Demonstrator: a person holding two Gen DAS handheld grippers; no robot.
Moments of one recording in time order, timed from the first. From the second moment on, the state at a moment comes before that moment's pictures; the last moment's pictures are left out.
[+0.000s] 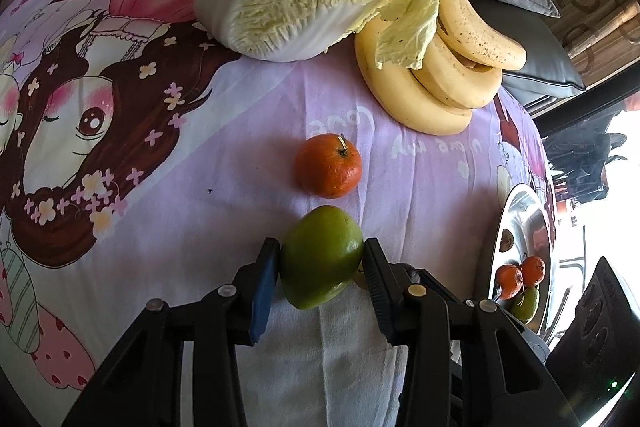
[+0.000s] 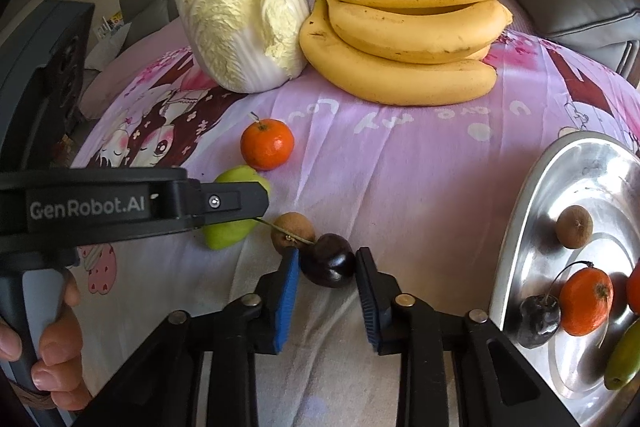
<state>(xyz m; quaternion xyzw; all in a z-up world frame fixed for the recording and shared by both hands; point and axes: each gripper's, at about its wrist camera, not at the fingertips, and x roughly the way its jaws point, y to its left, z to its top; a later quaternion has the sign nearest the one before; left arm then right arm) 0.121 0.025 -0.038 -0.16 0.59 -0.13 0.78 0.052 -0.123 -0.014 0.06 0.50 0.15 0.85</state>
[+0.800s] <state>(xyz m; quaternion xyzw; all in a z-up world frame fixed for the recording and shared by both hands) 0.122 0.029 -0.041 -0.17 0.59 -0.13 0.78 0.044 -0.130 -0.008 0.06 0.50 0.14 0.85</state>
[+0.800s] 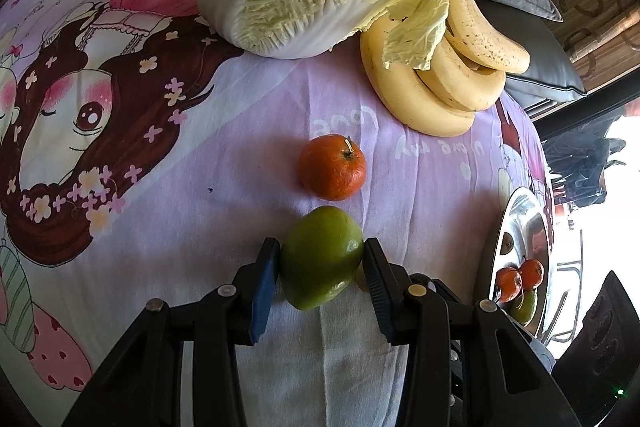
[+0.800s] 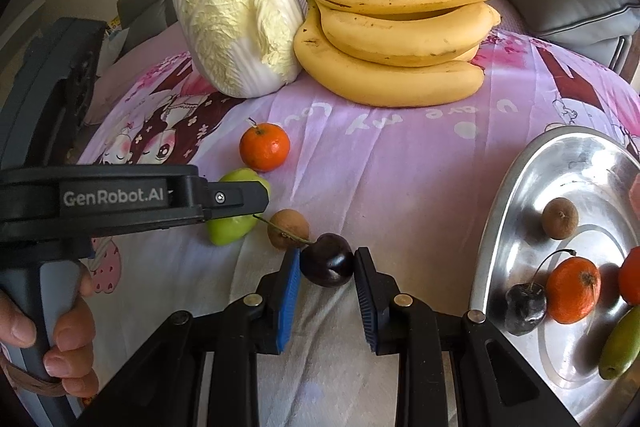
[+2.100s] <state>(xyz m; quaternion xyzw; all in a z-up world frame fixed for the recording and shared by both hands) 0.102 0.007 0.007 -0.15 0.55 -0.17 0.80 0.028 -0.182 0.028 0.12 0.45 0.11 0.88</state>
